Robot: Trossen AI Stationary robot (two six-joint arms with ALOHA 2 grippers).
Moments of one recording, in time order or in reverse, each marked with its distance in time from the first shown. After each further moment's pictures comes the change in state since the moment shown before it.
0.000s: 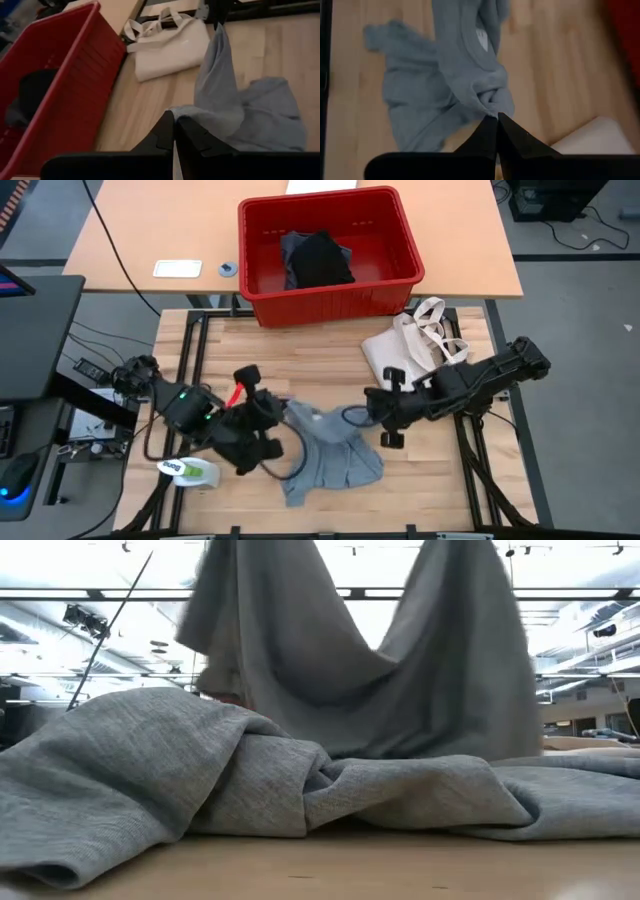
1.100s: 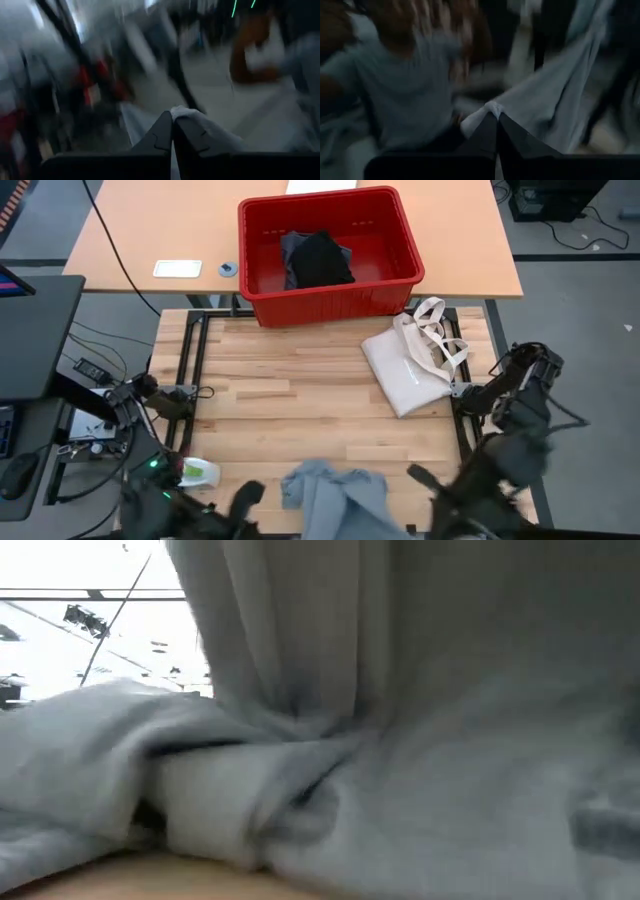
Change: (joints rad) left arm -0.345 0.078 -0.026 1.243 0.386 1.050; right arm 0.452 -0.003 0.198 0.769 -0.378 -0.561
